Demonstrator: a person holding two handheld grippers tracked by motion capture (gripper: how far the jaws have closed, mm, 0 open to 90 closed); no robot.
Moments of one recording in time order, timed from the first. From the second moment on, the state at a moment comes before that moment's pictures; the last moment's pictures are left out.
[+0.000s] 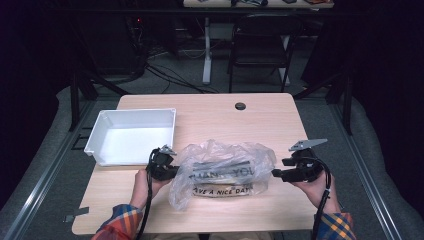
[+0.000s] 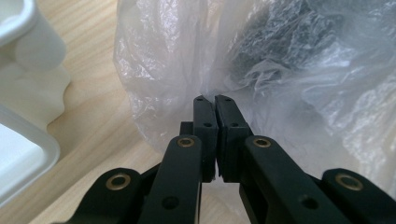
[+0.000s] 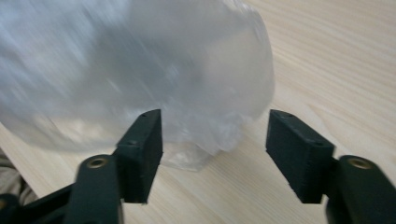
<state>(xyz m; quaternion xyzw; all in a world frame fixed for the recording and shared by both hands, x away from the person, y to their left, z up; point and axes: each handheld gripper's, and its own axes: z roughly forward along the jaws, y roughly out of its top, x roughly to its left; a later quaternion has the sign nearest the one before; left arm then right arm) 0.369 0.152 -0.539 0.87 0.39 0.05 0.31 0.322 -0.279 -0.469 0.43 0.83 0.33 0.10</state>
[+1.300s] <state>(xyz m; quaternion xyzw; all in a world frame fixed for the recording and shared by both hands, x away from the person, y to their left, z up) 0.379 0.148 -0.555 0.87 0.41 0.06 0.27 0.358 -0.252 -0.542 0.49 0.85 0.17 0.14</state>
